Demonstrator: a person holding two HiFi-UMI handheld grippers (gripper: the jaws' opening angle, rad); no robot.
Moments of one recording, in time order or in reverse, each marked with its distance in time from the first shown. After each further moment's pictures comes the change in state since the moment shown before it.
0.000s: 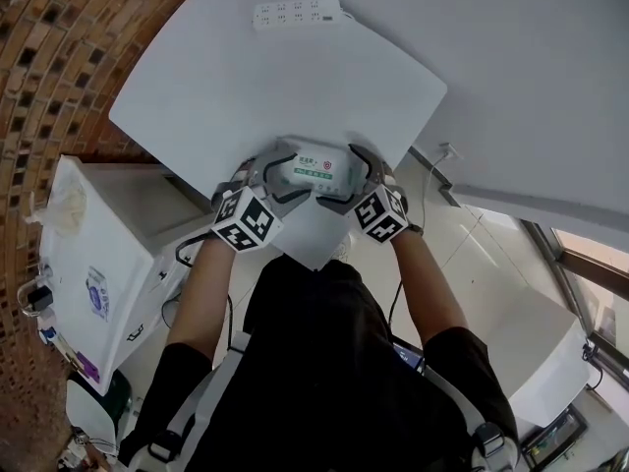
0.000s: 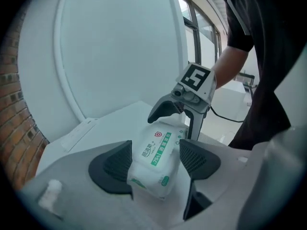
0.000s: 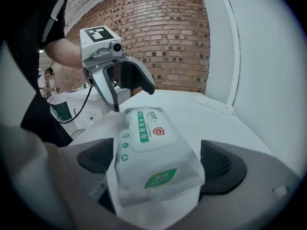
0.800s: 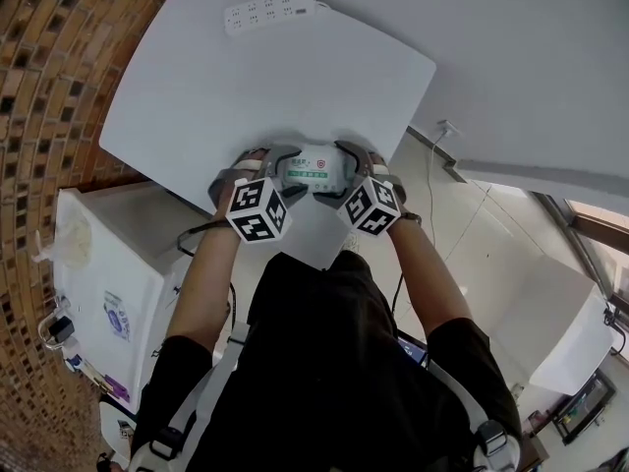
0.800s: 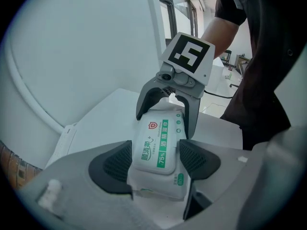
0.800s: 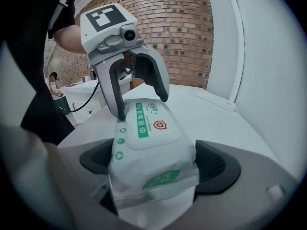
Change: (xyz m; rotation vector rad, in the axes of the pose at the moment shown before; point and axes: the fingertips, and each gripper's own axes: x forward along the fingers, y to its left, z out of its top) left arm 0.034 -0.005 -0.017 0.267 0.238 -0.190; right arm 0.018 0.004 -0.011 -0.021 0.068 -0.003
